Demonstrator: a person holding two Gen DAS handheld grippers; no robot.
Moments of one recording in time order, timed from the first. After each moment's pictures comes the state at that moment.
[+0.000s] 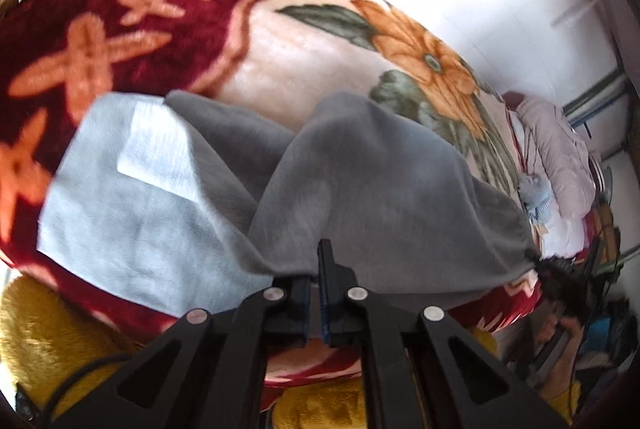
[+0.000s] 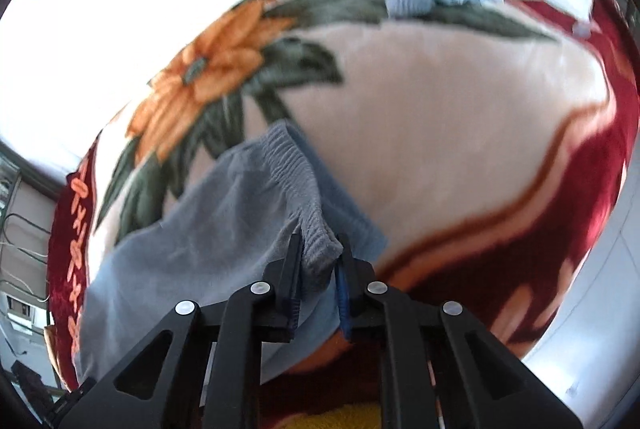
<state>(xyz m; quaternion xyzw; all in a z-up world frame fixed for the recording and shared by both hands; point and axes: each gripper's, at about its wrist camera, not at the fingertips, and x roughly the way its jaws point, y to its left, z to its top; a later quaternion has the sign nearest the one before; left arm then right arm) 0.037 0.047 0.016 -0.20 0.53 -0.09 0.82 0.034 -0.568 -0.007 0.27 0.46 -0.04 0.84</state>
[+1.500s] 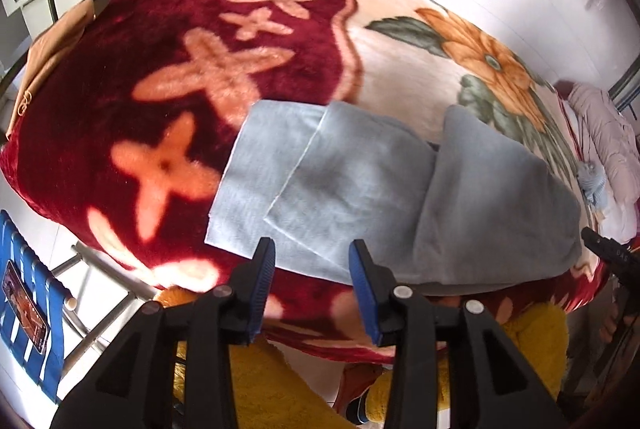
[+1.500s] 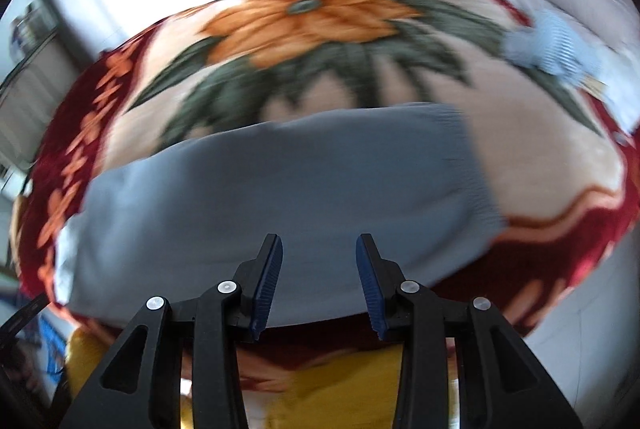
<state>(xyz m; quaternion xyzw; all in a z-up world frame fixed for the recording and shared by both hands) -0.003 0.132 0.023 -0.12 0.54 0.00 0.83 0.007 -0.405 0.028 0.08 0.52 0.07 0.85</state>
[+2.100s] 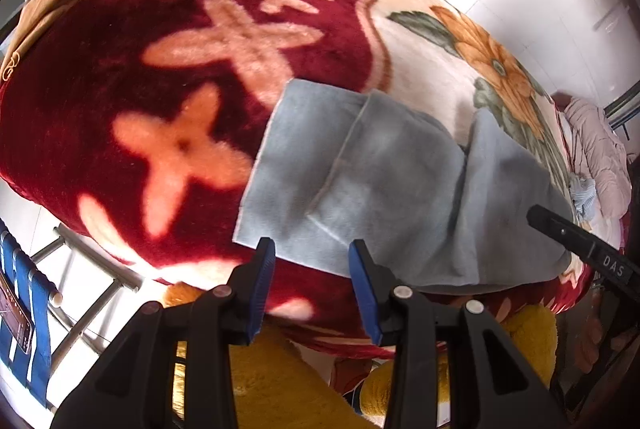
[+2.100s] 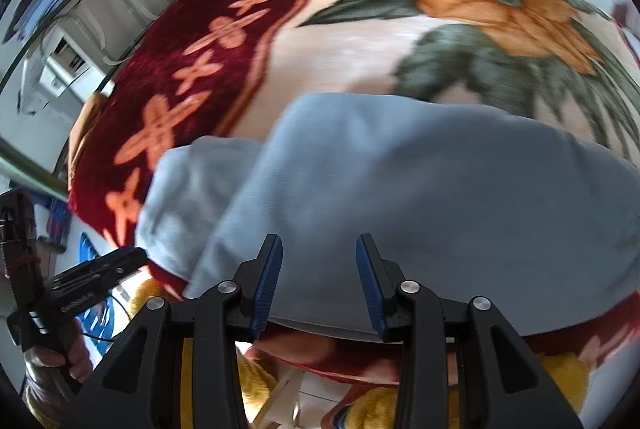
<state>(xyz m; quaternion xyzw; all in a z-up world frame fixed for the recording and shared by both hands) 0.003 0.174 -0.003 -0.17 0.56 -0.02 0.81 0.000 -0.195 0.029 0.01 0.54 0.24 0.81</state>
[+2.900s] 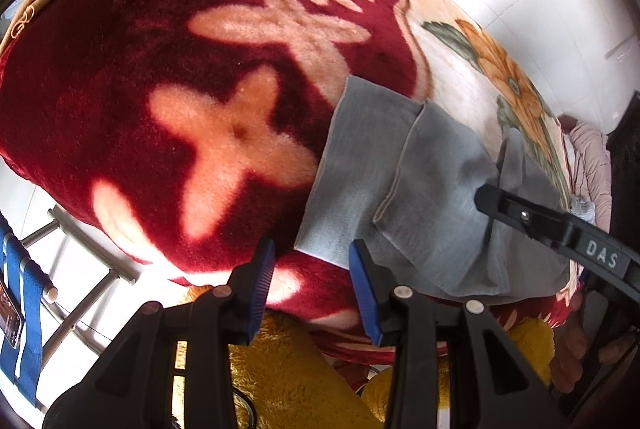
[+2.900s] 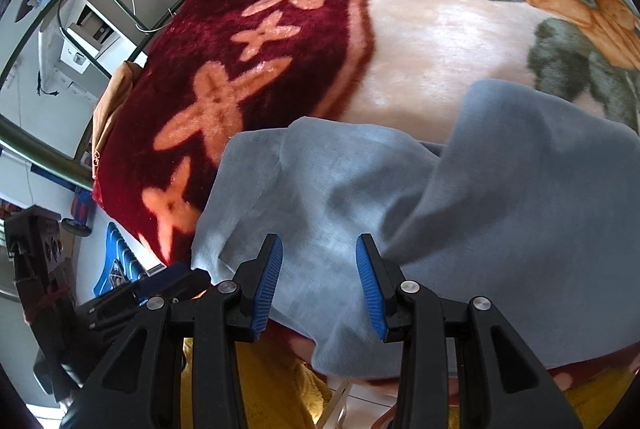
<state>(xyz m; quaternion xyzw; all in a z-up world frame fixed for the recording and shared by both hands) 0.002 0.210 -0.028 -0.21 0.55 -0.01 0.80 0.006 -0.093 0.002 0.02 0.57 0.29 0.77</state>
